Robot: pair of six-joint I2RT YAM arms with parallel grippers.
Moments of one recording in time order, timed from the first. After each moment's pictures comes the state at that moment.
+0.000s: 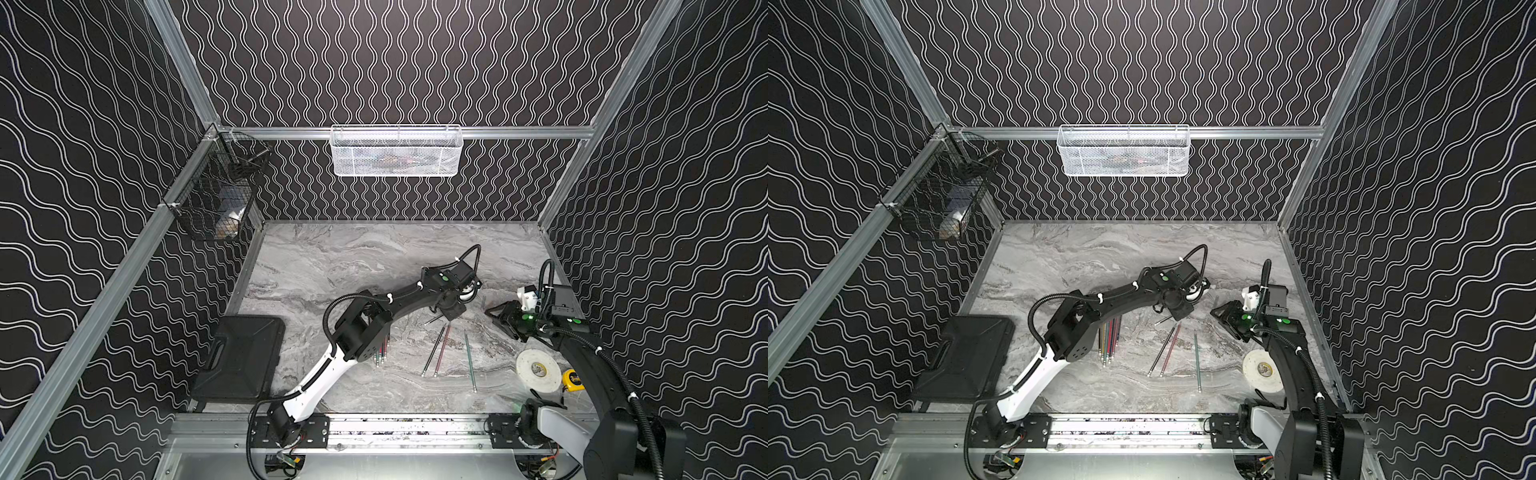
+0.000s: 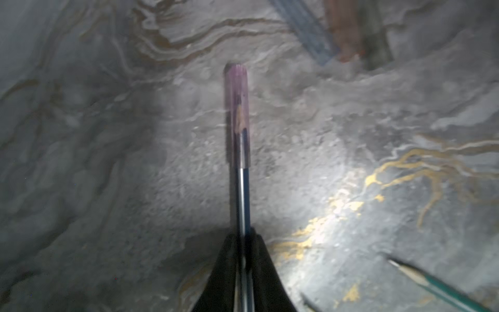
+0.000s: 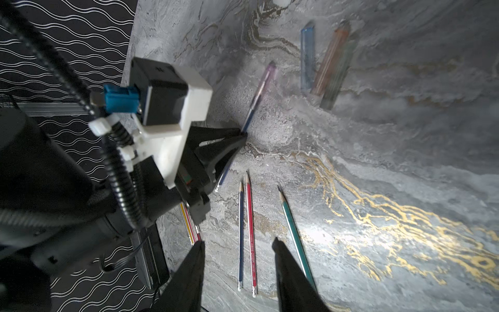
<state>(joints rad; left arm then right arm) -0.82 2.49 2.12 -0.80 0.01 0.15 -0.13 1.08 0.65 -0.56 -0.61 0.60</state>
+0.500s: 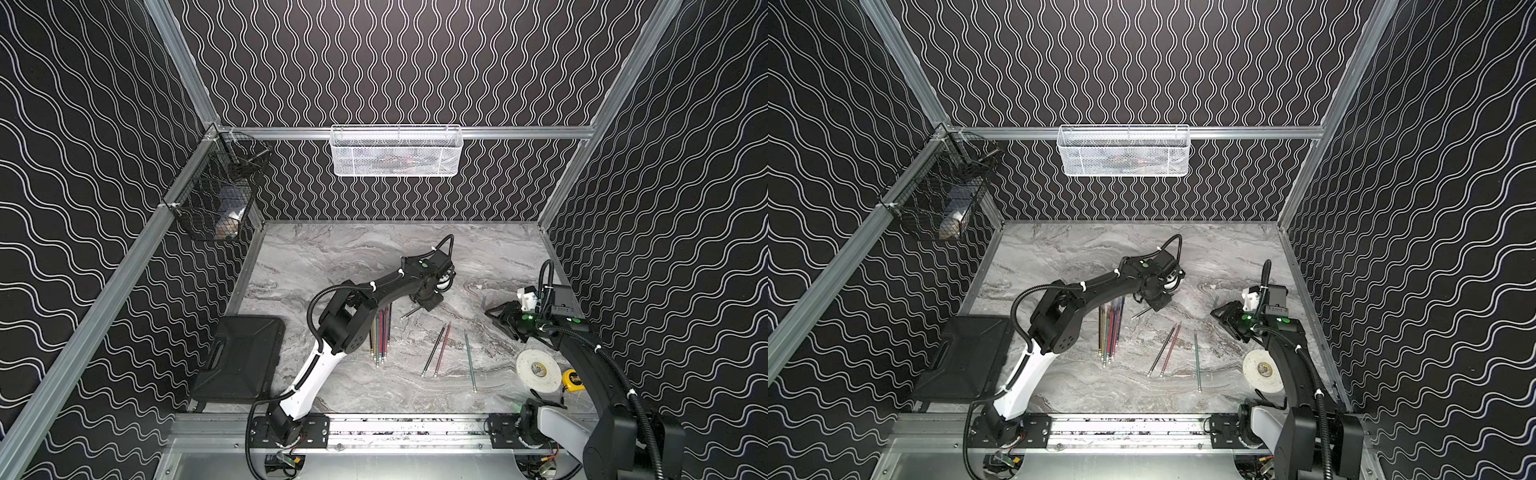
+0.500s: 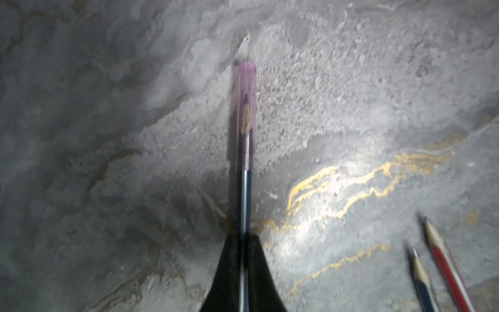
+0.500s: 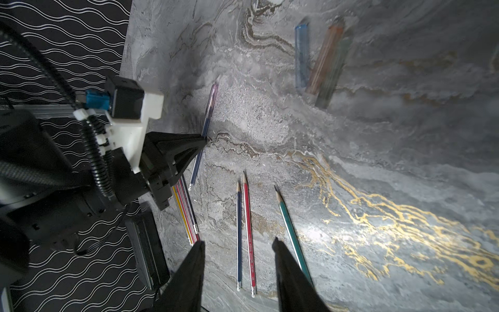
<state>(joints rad) -0.73 2.36 2.00 -0.88 0.00 0.12 -0.13 1.10 0.65 -0.56 -0.61 0.60</state>
